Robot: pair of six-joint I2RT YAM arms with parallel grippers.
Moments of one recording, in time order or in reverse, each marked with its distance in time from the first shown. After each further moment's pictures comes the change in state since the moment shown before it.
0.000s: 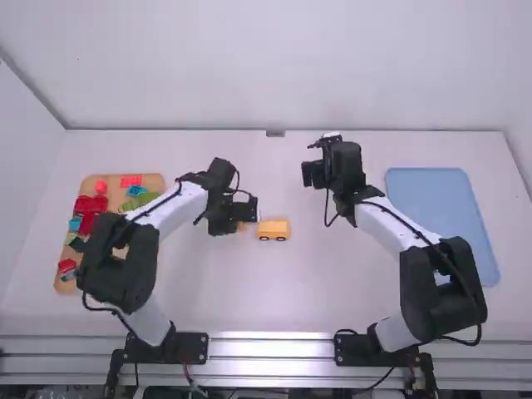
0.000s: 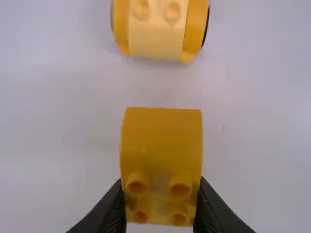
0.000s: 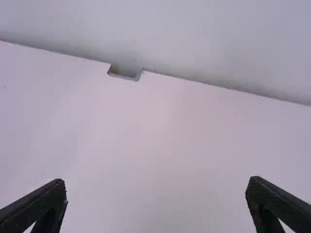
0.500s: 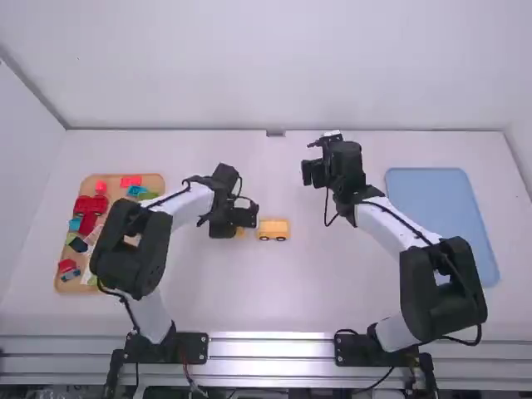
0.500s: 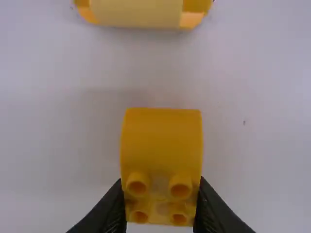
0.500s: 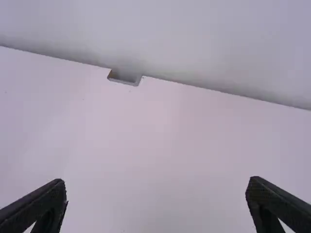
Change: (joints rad) left arm 0.000 0.080 -0.009 0.045 -0.017 0.053; right arm 0.000 0.000 0.000 0.011 0.003 0.002
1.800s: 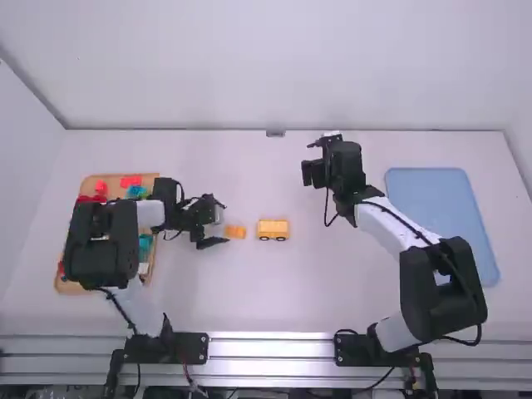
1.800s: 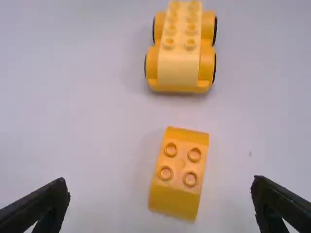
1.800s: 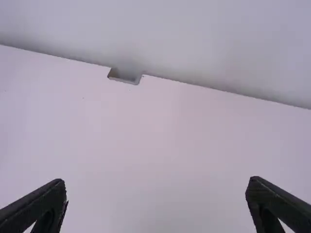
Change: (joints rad) left arm 0.418 0.019 -0.278 0.463 0.856 0.251; right arm 0.000 0.000 0.000 -0.002 0.000 -0.003
